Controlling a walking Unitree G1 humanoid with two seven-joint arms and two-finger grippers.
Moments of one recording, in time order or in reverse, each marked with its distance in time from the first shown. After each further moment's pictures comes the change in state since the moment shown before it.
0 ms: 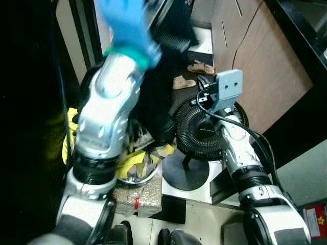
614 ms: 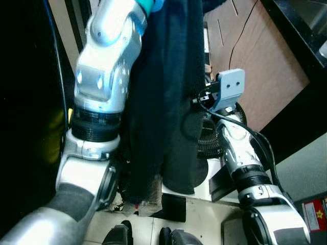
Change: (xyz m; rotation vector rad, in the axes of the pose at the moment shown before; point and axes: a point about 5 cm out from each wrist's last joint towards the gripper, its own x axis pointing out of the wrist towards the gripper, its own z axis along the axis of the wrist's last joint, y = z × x) left arm 0.050 0.038 0.029 -0.028 -0.078 0.105; right arm 0.000 -0.002 0.000 0.004 -0.008 -0.027
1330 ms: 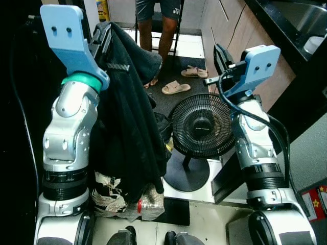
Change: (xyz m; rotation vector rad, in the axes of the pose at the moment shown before) left arm -0.127 0.061 -0.075 0.086 0.389 0.231; right arm 0.001 -0.011 0.075 -0.036 -0.277 0.045
